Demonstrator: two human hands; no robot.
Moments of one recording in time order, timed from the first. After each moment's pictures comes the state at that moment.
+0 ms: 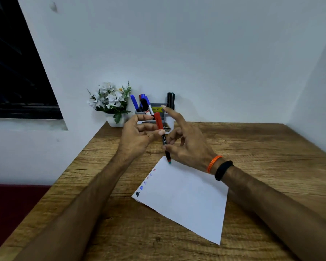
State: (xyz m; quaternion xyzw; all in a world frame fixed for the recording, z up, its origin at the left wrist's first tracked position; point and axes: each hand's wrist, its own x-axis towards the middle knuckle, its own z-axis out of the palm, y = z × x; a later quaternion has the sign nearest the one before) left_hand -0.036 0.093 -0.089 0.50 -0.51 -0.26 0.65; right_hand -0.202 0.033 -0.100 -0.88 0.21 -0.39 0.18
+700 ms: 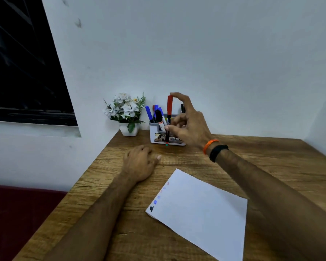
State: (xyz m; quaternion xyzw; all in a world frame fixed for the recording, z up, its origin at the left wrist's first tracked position) left_hand 0.020 0.074 -0.147 0.78 -0.60 0.00 0.20; right_hand -0.150 -0.010 -0.056 -0.84 0.25 -0.44 0.17
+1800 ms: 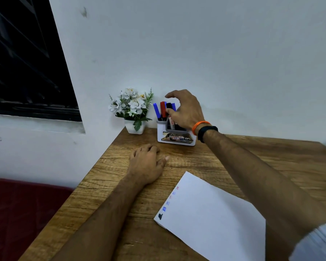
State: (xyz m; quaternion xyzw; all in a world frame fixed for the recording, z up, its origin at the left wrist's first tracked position) left_hand 0.021 0.072 -0.146 0.78 -0.59 -0.01 0.19; right_hand -0.085 -0.065 -0.045 -0.85 0.33 -0.40 0.08
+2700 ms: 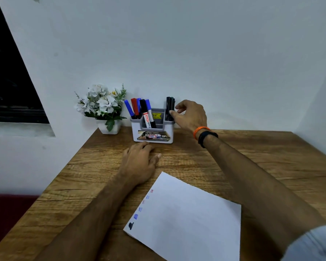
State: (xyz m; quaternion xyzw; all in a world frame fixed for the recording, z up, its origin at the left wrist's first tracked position) left_hand -0.009 0.035 -0.151 0.74 -0.65 0.00 0.19; right_hand -0.152 -0.104 -0.076 -0.76 0.48 -0.42 0.13
